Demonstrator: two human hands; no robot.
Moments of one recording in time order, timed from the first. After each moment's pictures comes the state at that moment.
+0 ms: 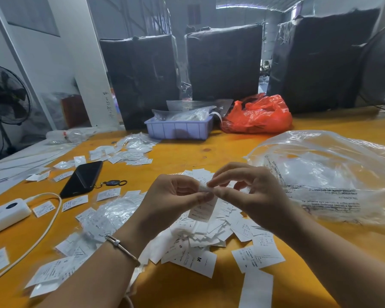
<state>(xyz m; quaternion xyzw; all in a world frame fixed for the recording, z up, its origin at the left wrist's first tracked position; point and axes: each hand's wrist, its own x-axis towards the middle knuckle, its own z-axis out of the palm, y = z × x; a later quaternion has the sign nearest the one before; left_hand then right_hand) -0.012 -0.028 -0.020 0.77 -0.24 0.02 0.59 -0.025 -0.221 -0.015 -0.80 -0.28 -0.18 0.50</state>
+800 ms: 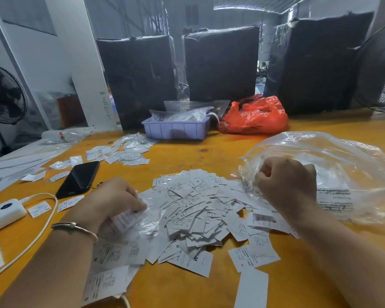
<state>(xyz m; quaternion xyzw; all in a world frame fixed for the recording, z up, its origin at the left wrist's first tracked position) 0.018 0.049 -0.004 0.96 0.12 -0.04 0.25 0.004 -0.258 -0.025 -0.92 0.05 -0.33 0.20</state>
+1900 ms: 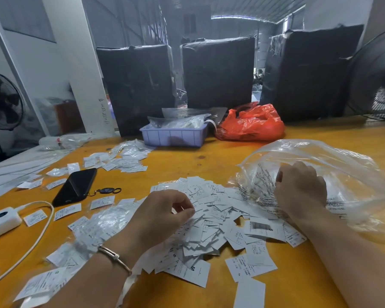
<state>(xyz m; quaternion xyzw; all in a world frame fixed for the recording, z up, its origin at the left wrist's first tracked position) 0.003 -0.018 -0.038 0.92 -0.19 0.10 0.32 0.025 -0.294 -0.035 -0.95 0.15 -0.26 0.06</state>
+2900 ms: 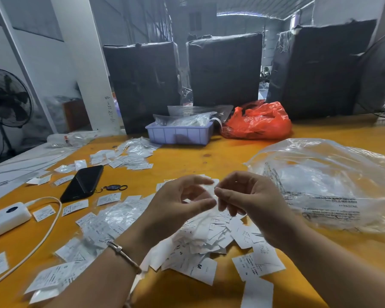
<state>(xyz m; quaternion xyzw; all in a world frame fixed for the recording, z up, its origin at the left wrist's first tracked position) -0.011 -0.031 -0.020 0.83 -0.23 0.03 0.51 -0.019 -0.220 -0.026 -0.68 -0.21 -0.06 0.70</state>
